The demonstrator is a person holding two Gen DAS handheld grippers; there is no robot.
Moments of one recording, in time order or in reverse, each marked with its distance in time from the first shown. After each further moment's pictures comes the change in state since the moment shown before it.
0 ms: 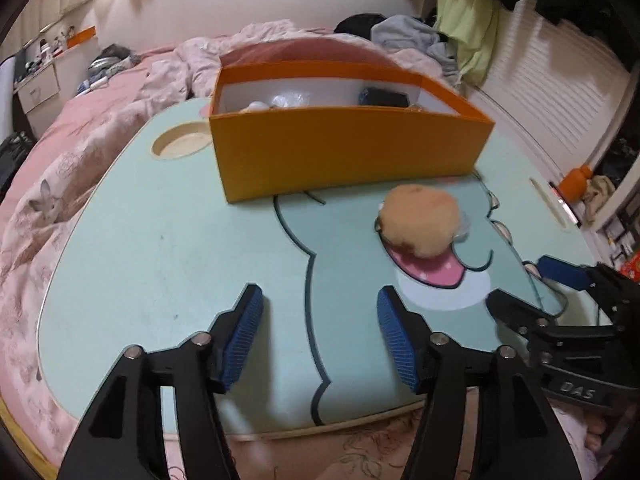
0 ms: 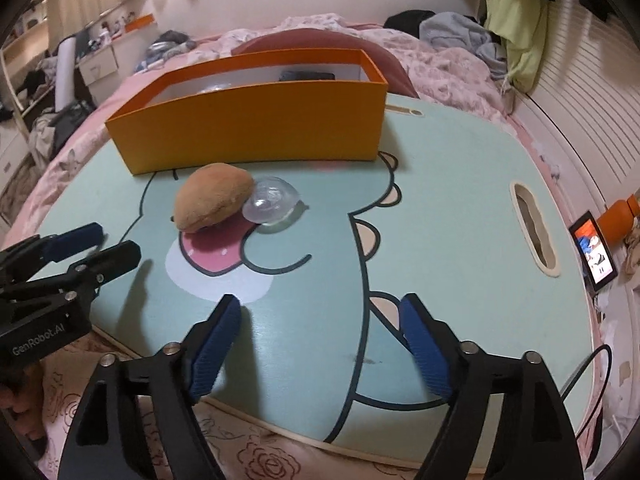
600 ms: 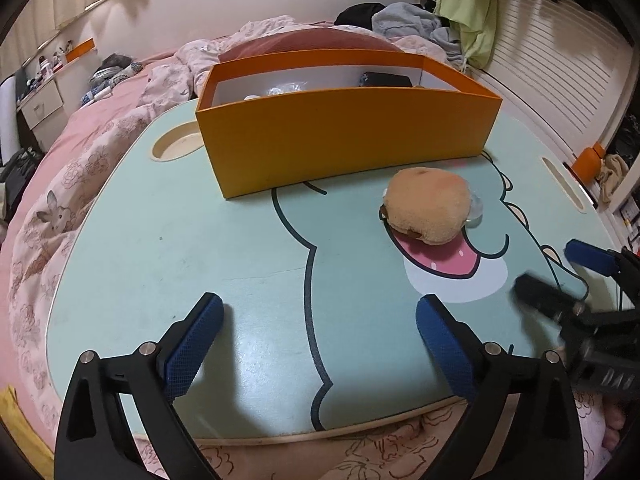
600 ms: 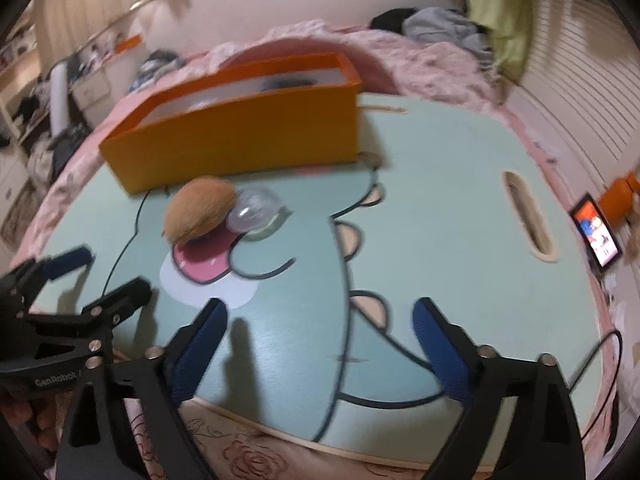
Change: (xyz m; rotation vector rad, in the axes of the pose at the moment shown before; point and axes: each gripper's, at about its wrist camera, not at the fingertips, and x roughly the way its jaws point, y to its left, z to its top) left arm 0.008 -0.009 -0.001 0.048 0.034 0.062; right arm -0.012 -0.012 -0.004 0.094 -0.058 0.007
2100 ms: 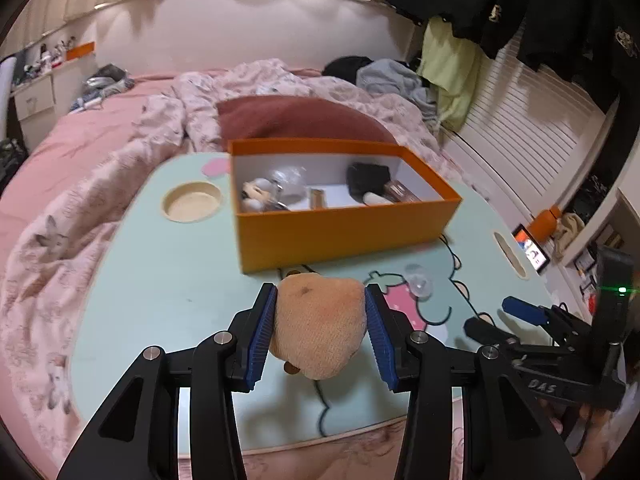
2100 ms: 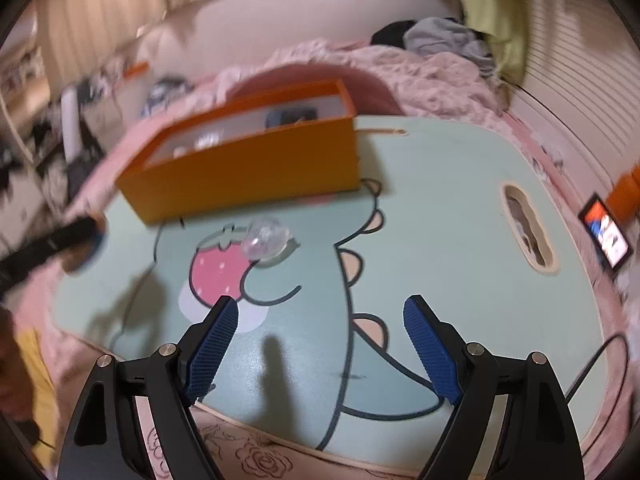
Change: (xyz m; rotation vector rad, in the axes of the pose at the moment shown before) left arm -0.060 0.037 0.030 -0.078 -0.170 -0.154; right arm -0.003 0.001 0.014 -0.031 -0.018 0.057
